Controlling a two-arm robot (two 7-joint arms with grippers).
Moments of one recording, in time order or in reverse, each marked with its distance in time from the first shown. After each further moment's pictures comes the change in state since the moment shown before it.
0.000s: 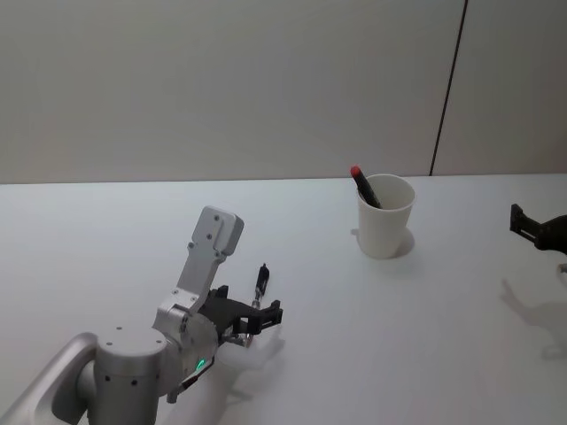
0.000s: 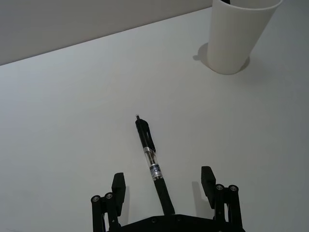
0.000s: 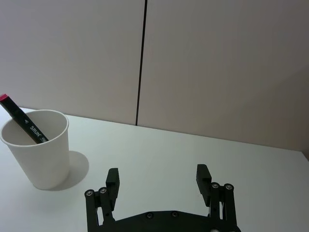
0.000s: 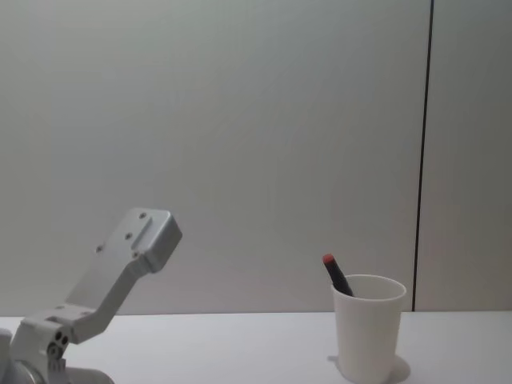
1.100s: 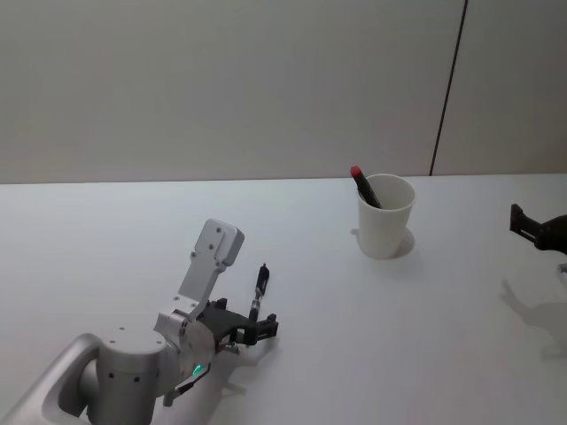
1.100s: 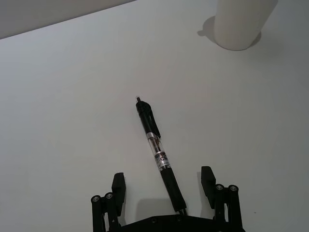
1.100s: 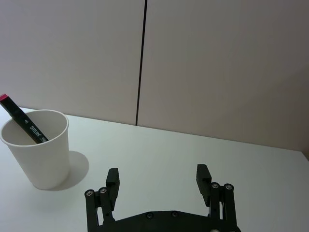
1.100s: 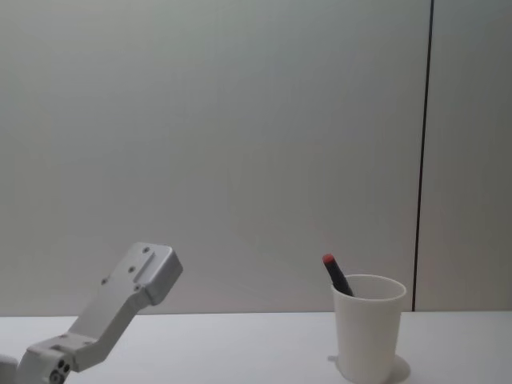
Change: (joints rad) left arm -0.037 -0.020 -0.008 0.120 0.055 -0.010 -0.084; right arm 0.000 0.000 0.000 0.000 0.000 0.000 0.000
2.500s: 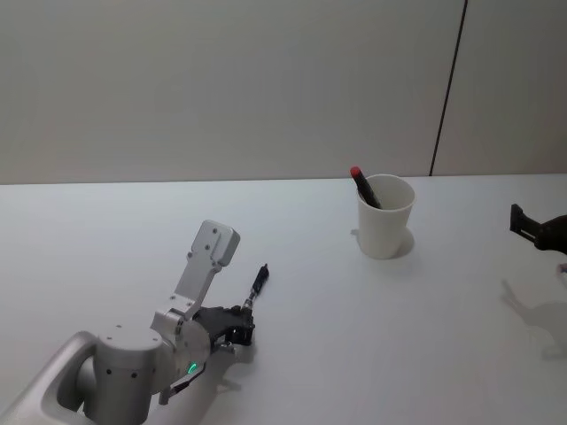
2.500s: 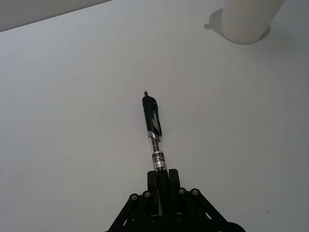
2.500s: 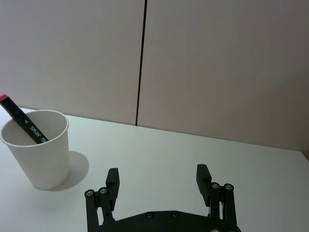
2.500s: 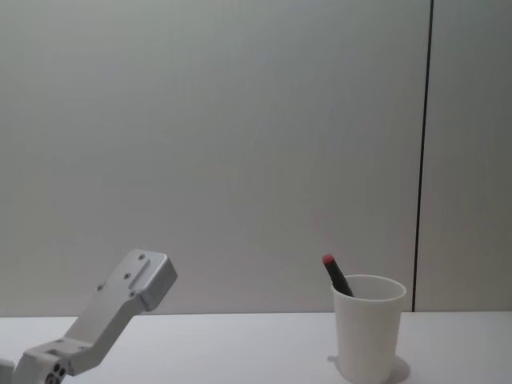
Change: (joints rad) left arm -0.016 -0.008 -0.016 0.044 0.022 0.003 -0.032; right arm 0.000 0.000 0.000 0.000 0.000 0.000 0.000
